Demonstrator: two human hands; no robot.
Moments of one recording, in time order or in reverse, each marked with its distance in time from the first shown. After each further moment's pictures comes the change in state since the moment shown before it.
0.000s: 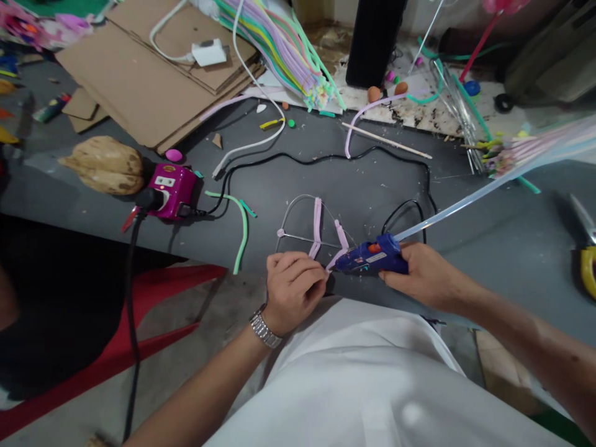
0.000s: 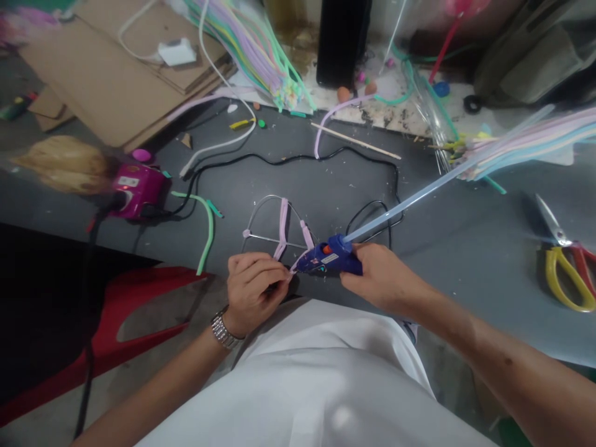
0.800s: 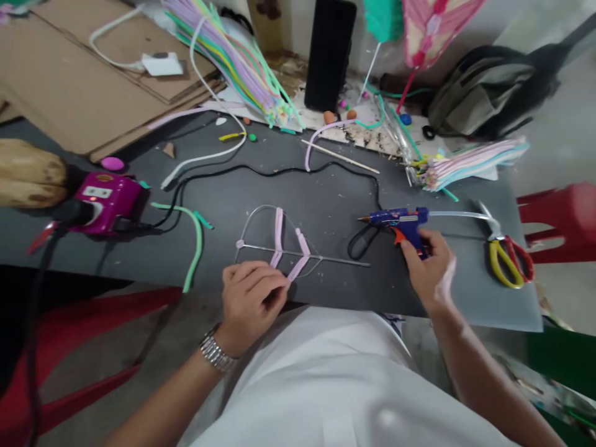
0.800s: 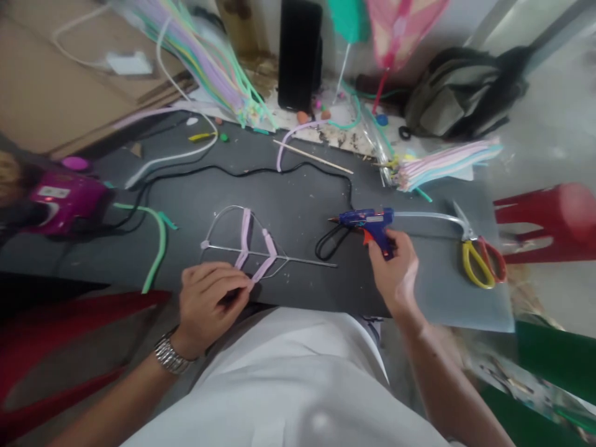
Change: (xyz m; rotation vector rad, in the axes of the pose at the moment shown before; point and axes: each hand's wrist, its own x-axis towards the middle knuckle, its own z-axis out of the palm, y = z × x) left_hand 0.004 0.002 -0.003 0.039 -0.033 0.022; right_hand -0.009 0.099 0.007 0.167 1.216 -0.019
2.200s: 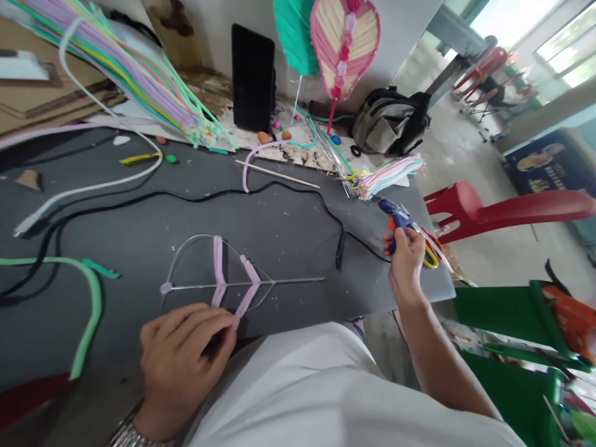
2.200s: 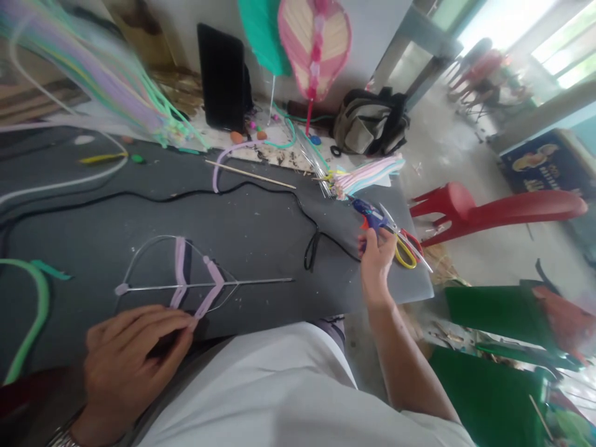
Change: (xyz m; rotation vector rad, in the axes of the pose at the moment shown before) left_hand -0.004 -0.012 0.002 -0.009 0.004 0.078; right_hand 0.031 0.021 -0.026 0.435 0.331 0.423
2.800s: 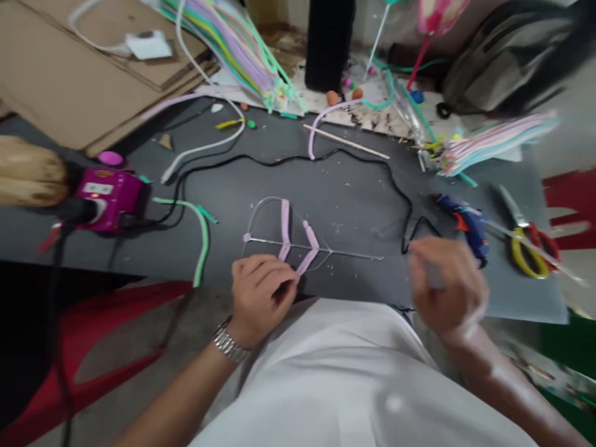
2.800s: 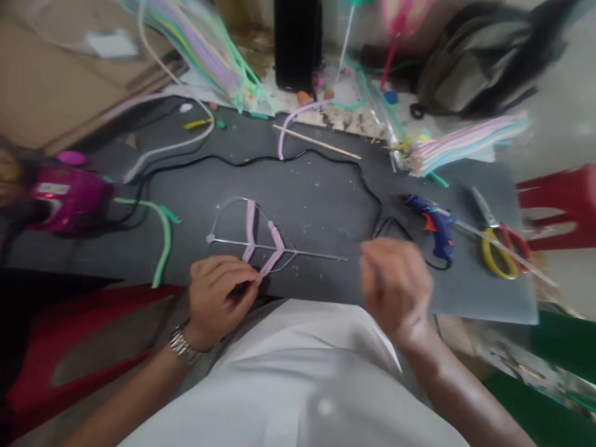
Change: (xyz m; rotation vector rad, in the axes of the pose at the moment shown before) left_hand 0.005 0.011 -0.005 -0.009 -0.043 -0.087; right_hand -0.087 -0.034 -0.004 -0.462 -0.536 -1.001
